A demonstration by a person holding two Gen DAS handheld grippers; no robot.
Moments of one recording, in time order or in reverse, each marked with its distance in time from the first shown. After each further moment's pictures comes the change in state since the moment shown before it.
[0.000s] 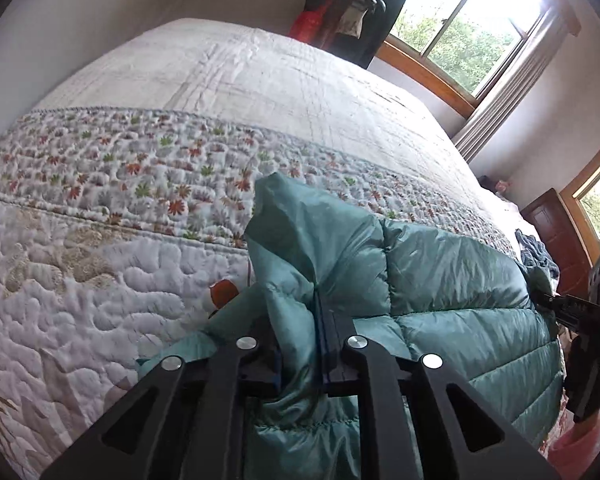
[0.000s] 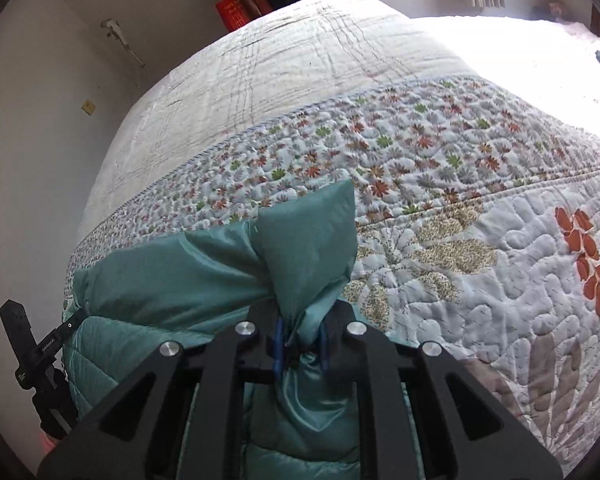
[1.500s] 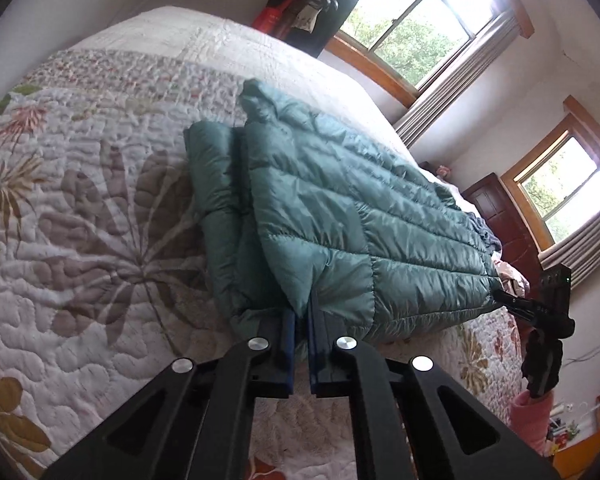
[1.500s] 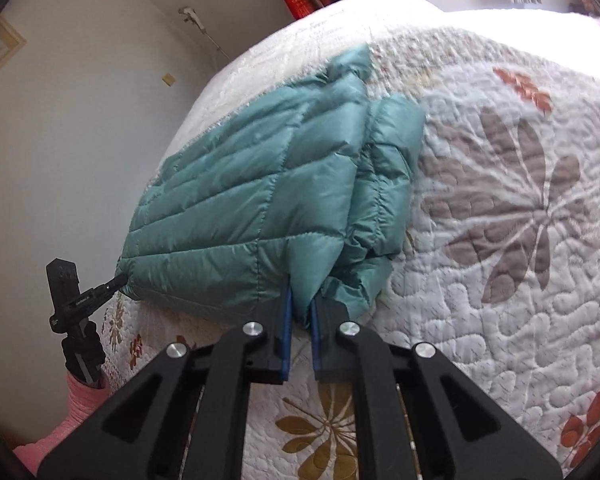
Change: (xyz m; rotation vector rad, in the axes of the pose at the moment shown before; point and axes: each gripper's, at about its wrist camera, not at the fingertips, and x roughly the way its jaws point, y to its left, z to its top) left arm -0.118 0.027 -0.160 0.016 0.032 -0.207; right arm -0.123 -0.028 -0.192 -0.091 0.018 0.240
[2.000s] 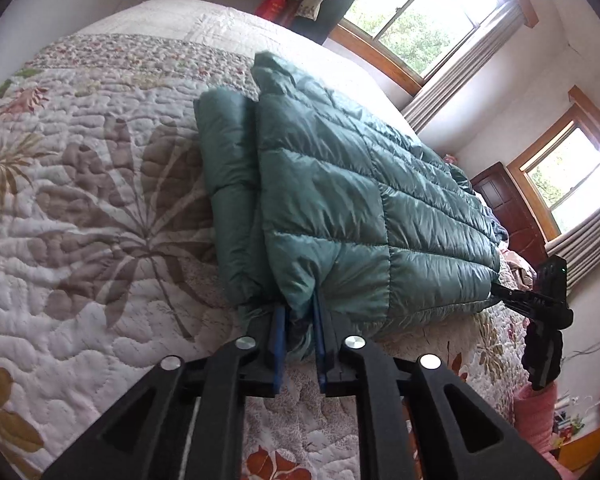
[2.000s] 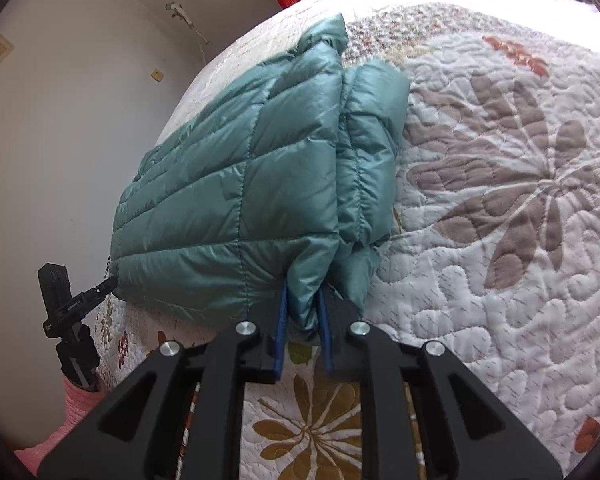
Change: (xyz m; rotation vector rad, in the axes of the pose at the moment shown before) left arm -0.004 0.003 -0.004 0.025 -0.015 0.028; right arm 0.007 -0.012 -0.003 0.017 0.003 -0.010
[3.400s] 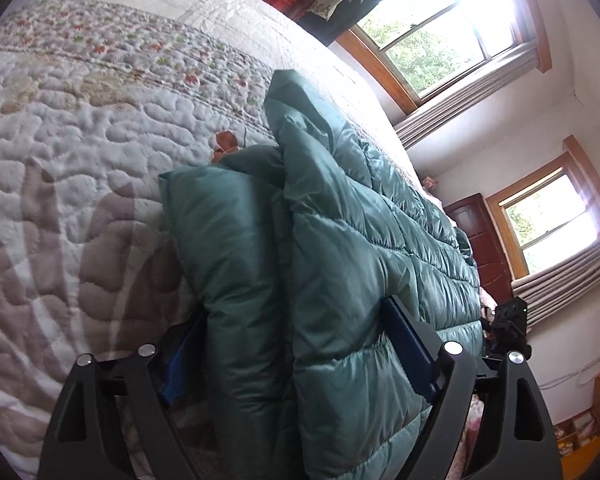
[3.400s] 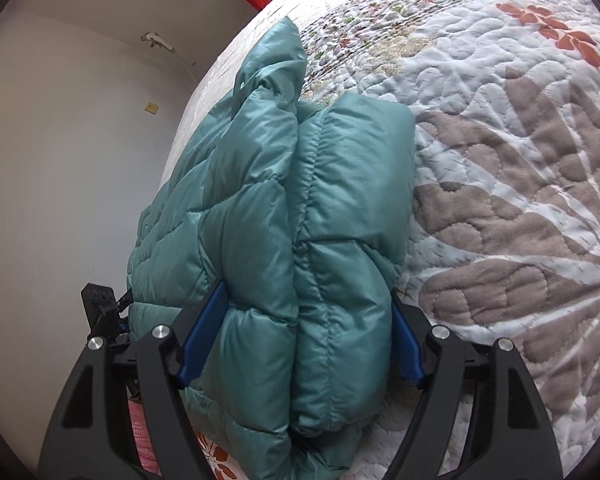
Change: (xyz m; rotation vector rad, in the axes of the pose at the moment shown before) left arm 0.093 0.037 0.081 -0.151 0.065 -0.184; right arm 0.060 -0.045 0.077 0.174 0.035 0.134
